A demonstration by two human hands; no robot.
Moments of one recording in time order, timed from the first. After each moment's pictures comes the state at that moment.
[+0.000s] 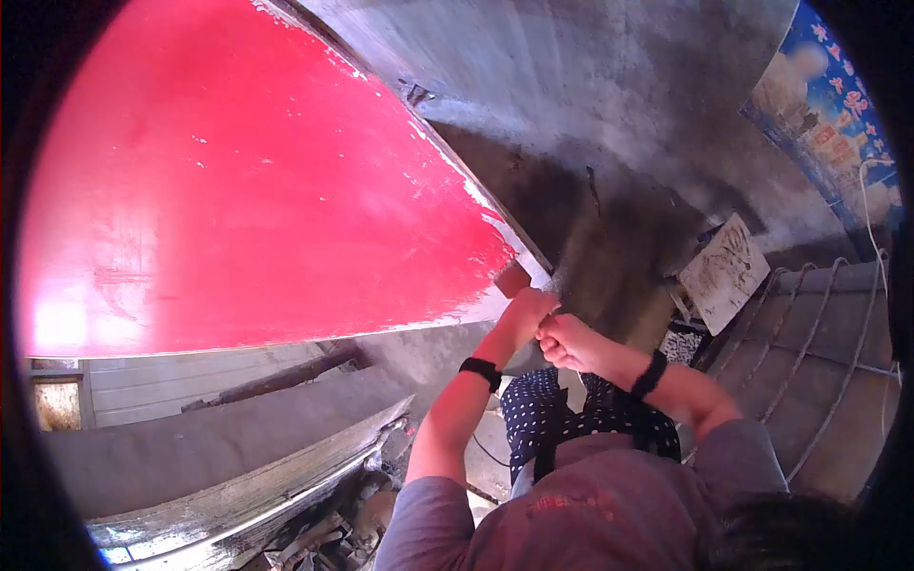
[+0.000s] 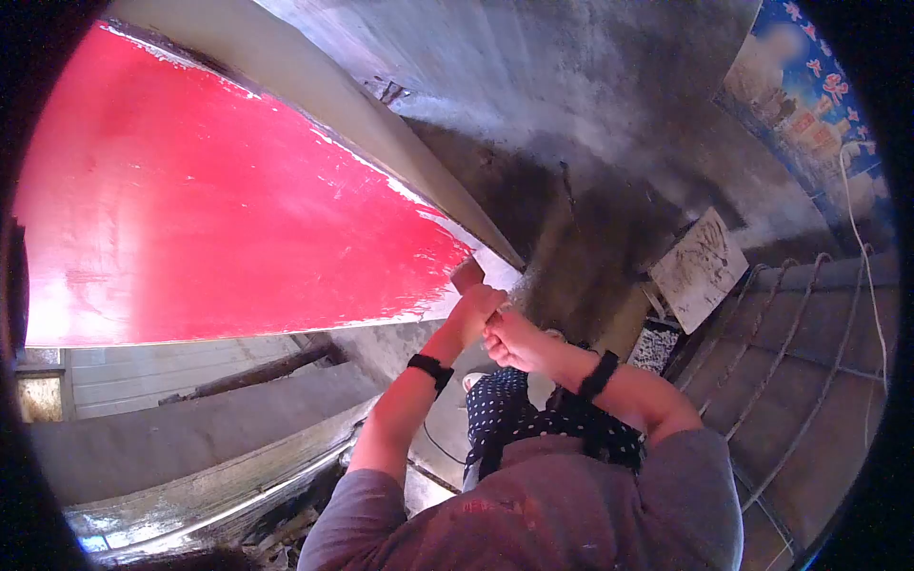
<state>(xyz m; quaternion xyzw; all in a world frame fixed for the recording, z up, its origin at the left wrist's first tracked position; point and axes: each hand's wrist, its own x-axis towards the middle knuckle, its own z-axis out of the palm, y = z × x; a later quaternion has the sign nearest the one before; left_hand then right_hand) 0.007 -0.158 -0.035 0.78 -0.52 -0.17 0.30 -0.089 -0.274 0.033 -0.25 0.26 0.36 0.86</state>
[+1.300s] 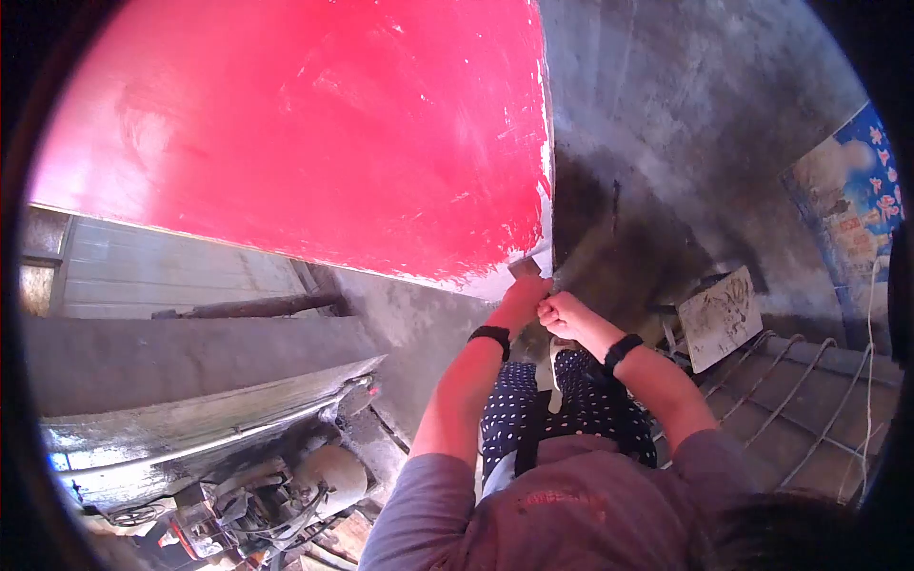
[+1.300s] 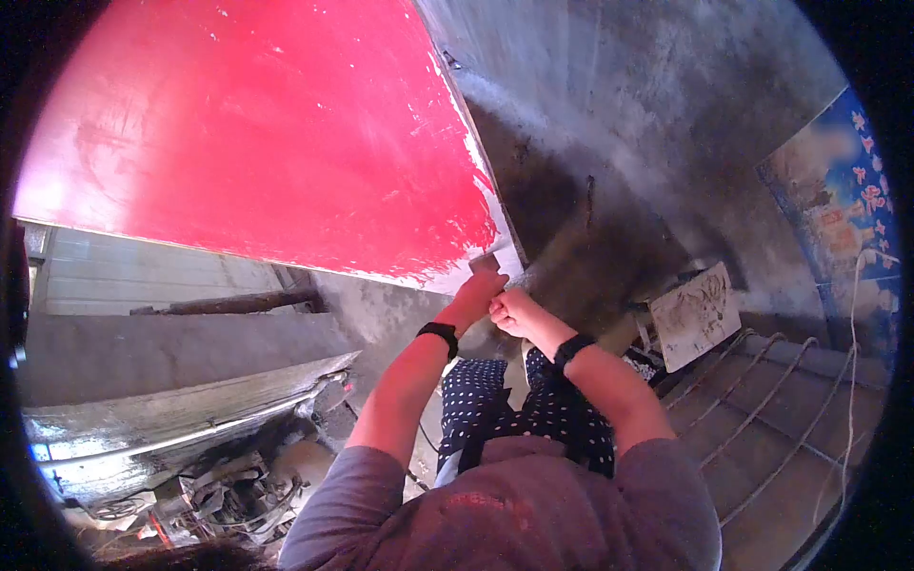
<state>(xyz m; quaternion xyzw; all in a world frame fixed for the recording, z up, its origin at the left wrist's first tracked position) -0.005 -0.135 -0.083 0.89 -0.37 -0.17 0.17 -0.059 -0.258 -0.071 -0.12 0.36 0.39 0.84</state>
